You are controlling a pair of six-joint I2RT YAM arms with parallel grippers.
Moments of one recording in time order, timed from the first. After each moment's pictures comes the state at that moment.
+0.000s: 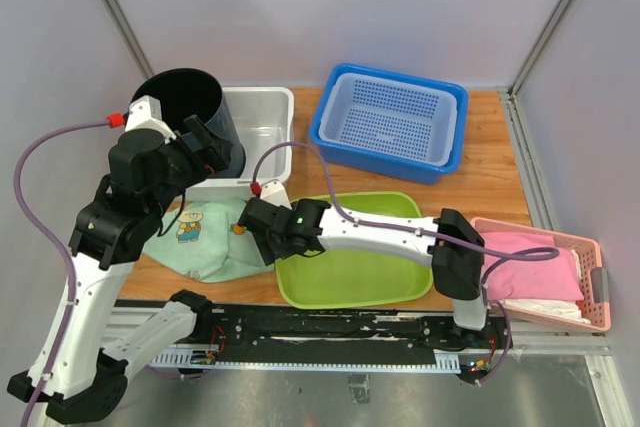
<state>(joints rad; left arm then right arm) -0.38 0.88 1.37 -0.85 -0.30 -0.62 1.28 1.89 1.64 -0.84 0.33 0.70</state>
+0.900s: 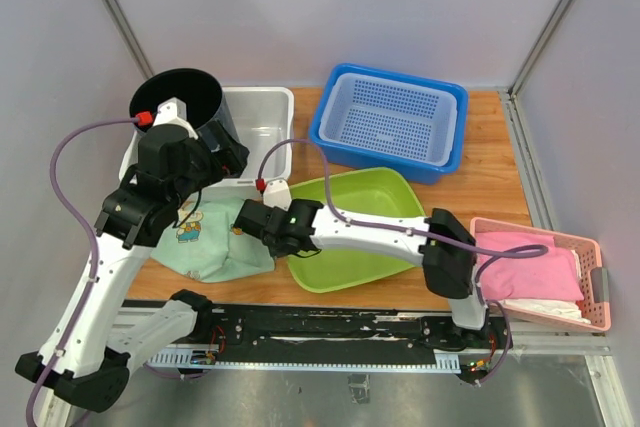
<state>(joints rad) -0.38 0.90 1.25 -0.79 -0.24 -0.64 1.28 2.01 1.71 -0.88 0.40 0.86</state>
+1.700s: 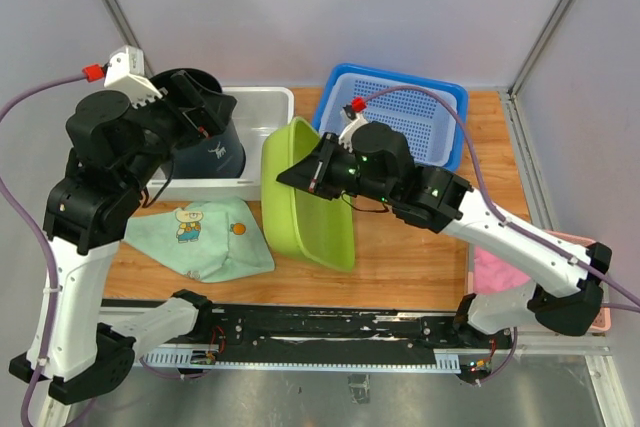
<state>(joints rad) -0.38 1.03 1.72 -0.83 -0.16 -0.57 1.08 1.37 1.56 -0.48 0.05 1.10</state>
